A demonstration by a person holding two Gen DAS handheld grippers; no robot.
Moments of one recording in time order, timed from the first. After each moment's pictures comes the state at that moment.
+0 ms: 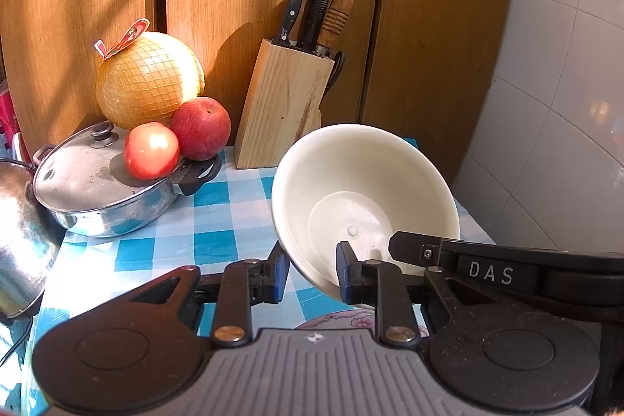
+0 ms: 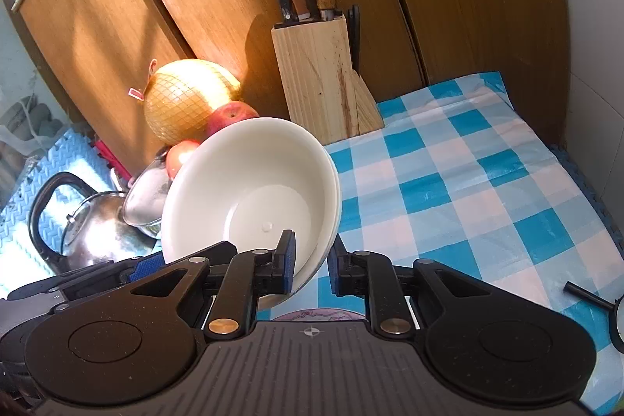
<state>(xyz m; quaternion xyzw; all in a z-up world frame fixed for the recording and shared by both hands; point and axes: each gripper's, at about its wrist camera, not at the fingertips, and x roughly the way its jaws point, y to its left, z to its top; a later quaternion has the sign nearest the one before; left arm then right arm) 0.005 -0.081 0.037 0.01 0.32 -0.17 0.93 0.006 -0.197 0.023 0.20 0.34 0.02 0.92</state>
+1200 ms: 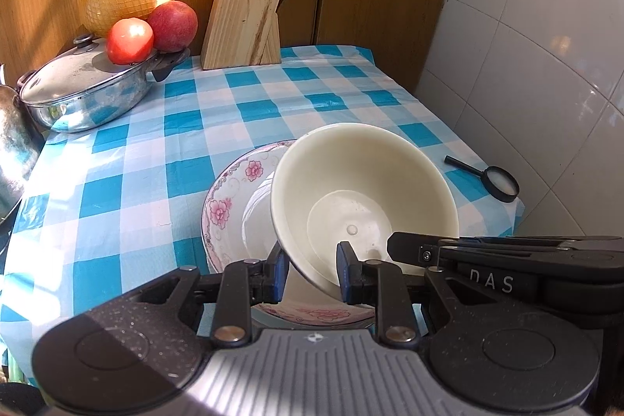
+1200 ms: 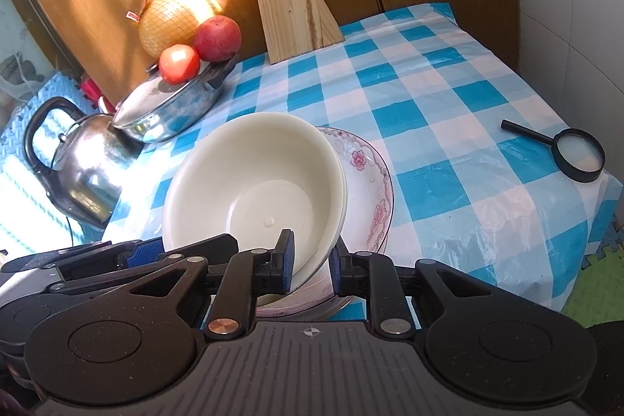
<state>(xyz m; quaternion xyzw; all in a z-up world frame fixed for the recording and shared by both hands) -0.091 -0.077 -0.012 0.03 0.40 -0.21 0.89 -0.119 -0.167 -0.019 0.20 0.40 -0.02 0.89</state>
